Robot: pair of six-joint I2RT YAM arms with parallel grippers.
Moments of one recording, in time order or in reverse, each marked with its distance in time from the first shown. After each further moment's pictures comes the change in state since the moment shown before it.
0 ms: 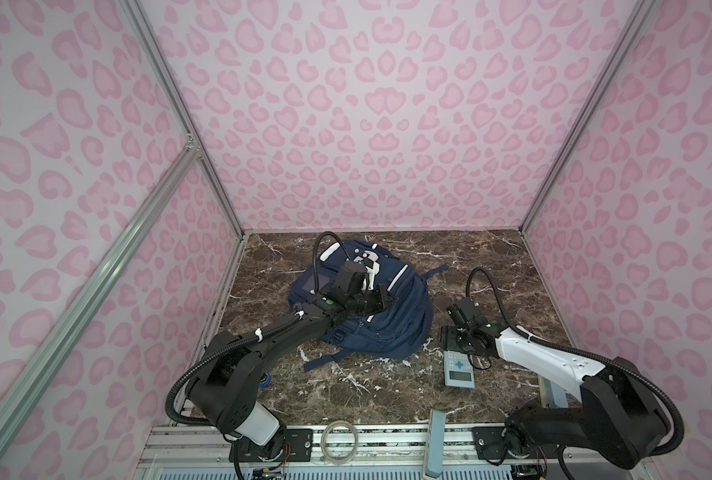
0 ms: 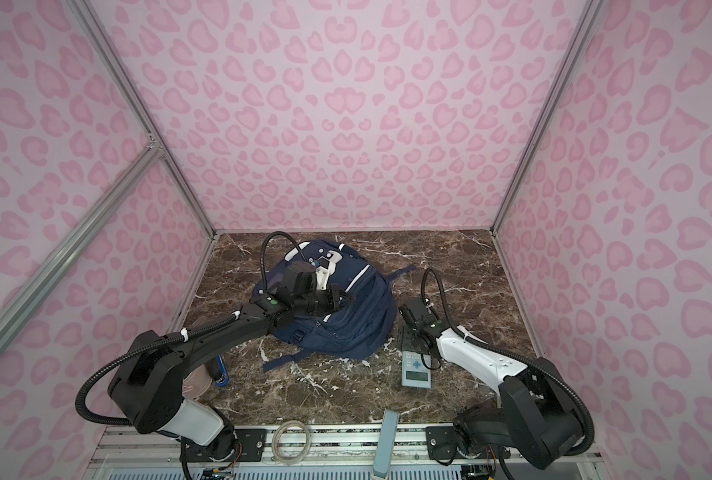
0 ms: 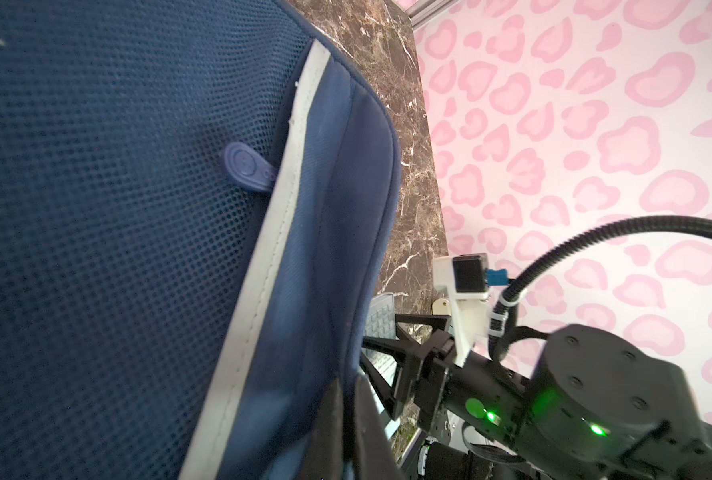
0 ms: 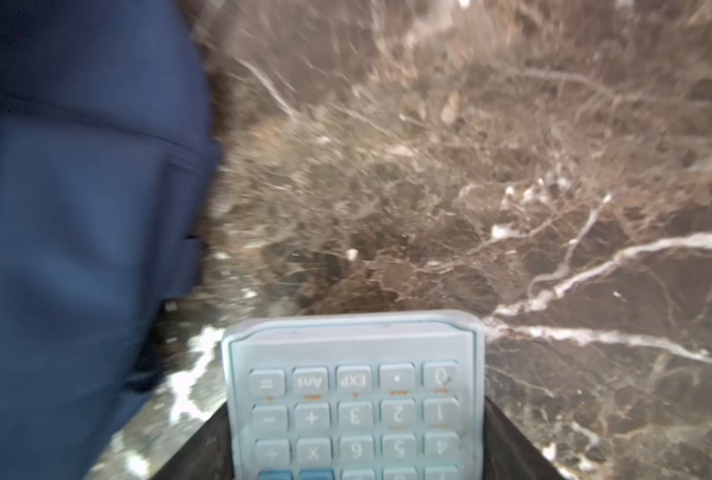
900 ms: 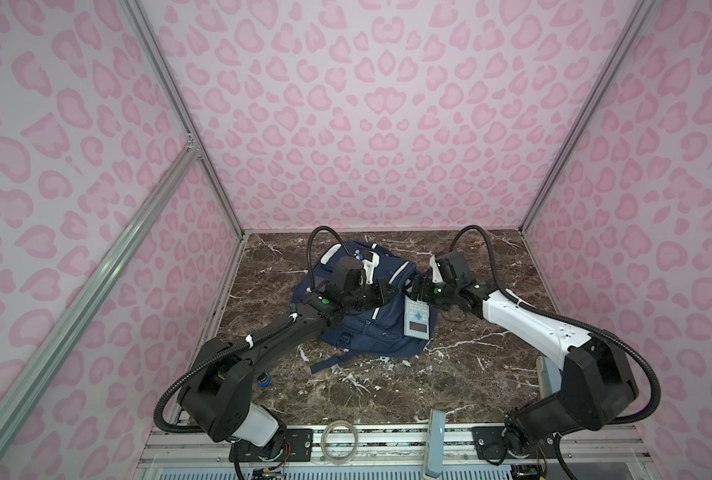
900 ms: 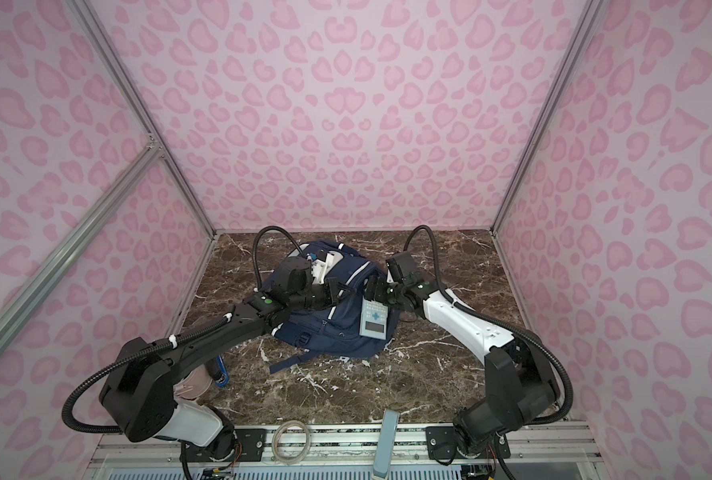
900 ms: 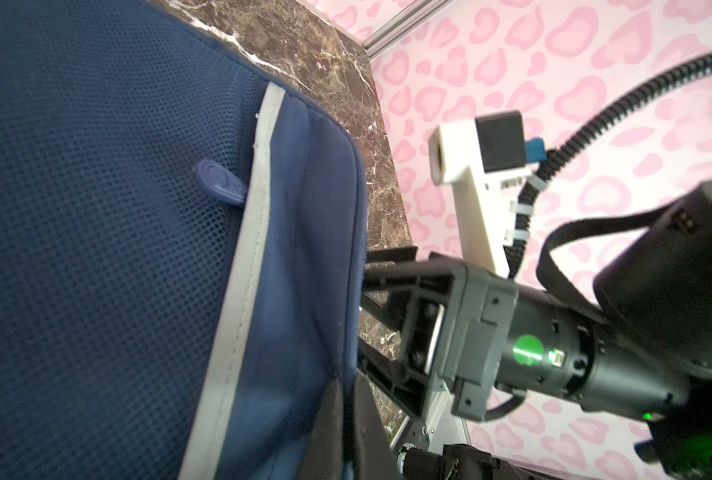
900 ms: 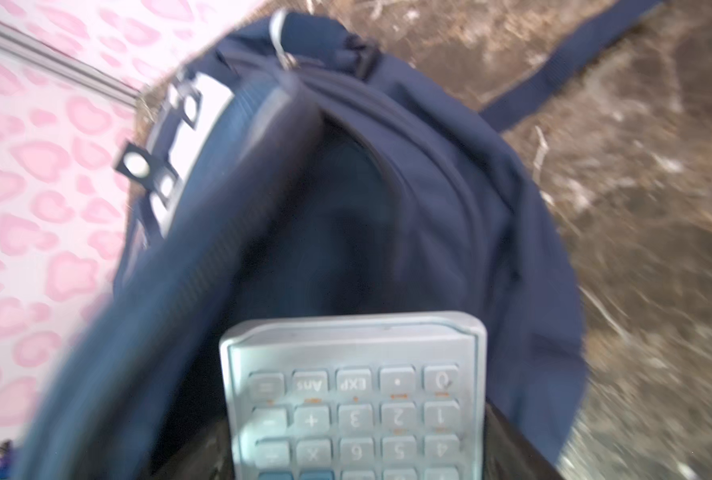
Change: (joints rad) left arm 0.001 -0.057 0.016 0.041 0.019 -0.008; right arm 0.003 0.219 0.478 0.140 -0.360 0.097
